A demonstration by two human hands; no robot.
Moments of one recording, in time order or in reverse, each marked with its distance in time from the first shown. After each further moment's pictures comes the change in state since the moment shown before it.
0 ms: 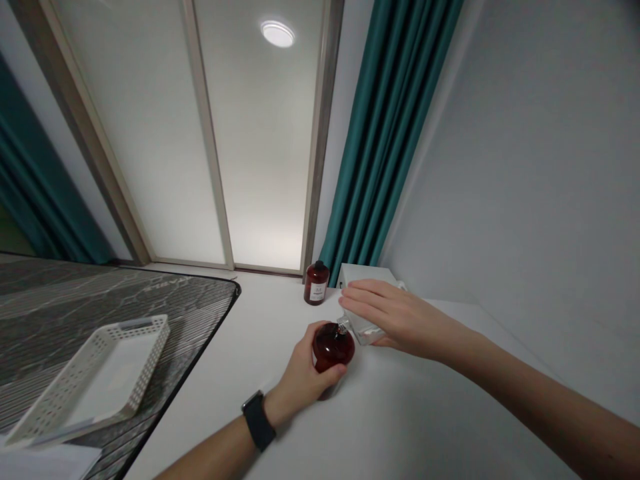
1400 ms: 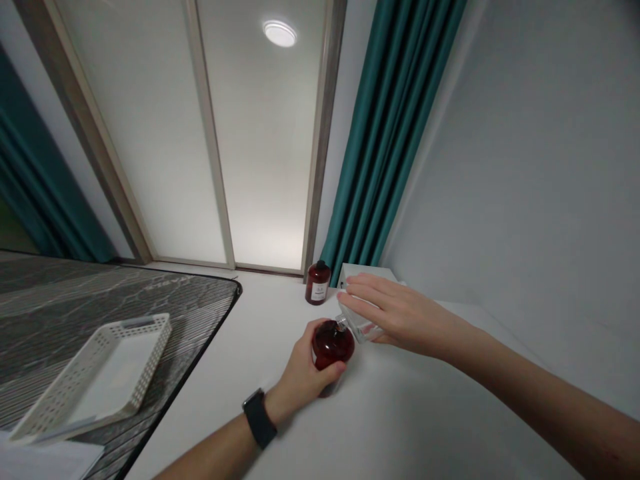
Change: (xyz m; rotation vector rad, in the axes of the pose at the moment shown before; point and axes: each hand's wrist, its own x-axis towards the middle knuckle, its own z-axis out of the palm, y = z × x) left_hand 0.000 -0.004 -0.002 -0.005 0.018 0.022; right_hand 0.010 -0.001 -0.005 -0.094 0.045 -0.059
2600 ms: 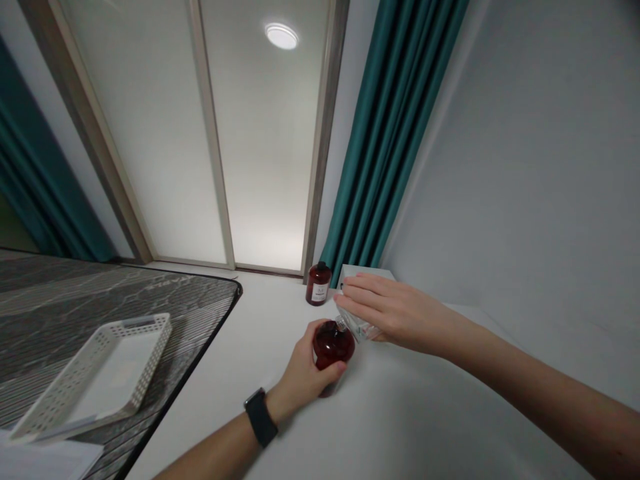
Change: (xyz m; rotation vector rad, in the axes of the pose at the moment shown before) left_hand 0.000 0.000 -0.001 0.011 0.005 0.003; right_hand 0.009 0.001 -0.008 -0.063 -0.102 -0.050
